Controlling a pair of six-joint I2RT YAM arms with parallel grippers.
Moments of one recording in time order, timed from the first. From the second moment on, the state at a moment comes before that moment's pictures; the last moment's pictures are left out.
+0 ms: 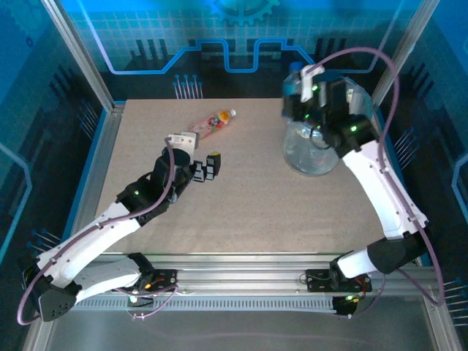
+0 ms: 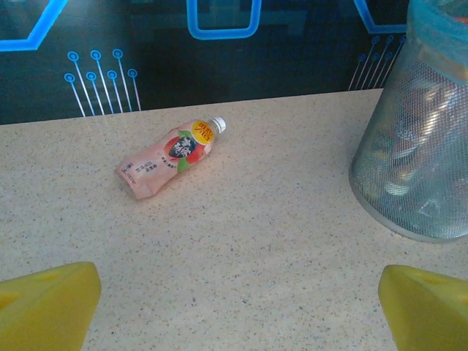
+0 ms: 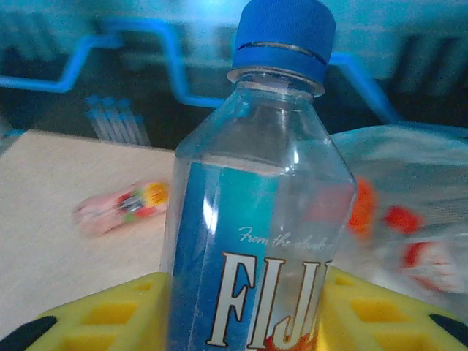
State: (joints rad) left arm -0.70 1.03 0.99 -0.39 -0.45 -0.30; right arm 0.36 1.48 1.79 -0.76 0.19 0.12
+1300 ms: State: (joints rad) left arm -0.70 1.08 0.99 -0.39 -0.44 -0.29; right arm 0.22 1.87 2.15 -1.03 0.38 -0.06
